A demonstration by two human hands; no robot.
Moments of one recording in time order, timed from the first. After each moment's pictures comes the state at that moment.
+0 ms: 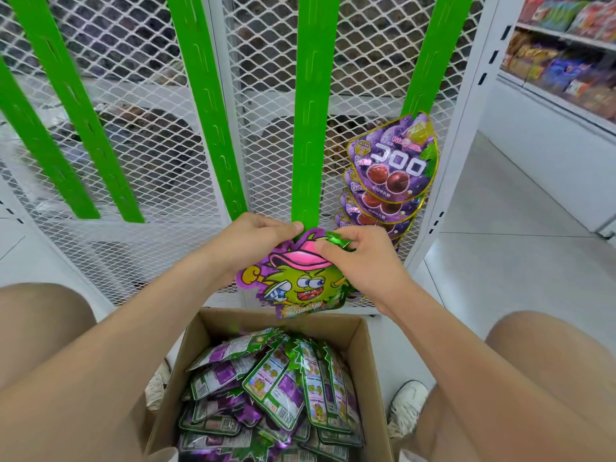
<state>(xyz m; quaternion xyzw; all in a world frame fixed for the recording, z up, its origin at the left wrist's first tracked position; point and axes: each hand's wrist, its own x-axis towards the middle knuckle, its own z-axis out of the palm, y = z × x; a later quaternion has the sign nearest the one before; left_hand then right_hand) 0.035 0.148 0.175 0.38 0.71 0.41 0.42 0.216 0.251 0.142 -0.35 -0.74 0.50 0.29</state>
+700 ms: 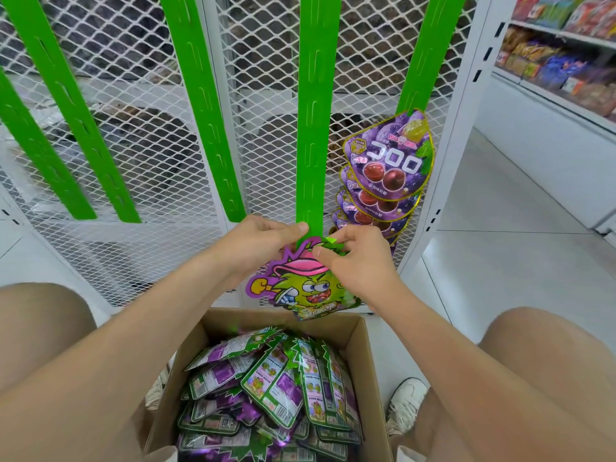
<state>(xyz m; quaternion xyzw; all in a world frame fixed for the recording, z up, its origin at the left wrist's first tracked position) 0.046 0.153 0.169 0.37 0.72 0.41 0.42 0.214 0.249 0.137 -0.46 -0.76 0.37 0.28</state>
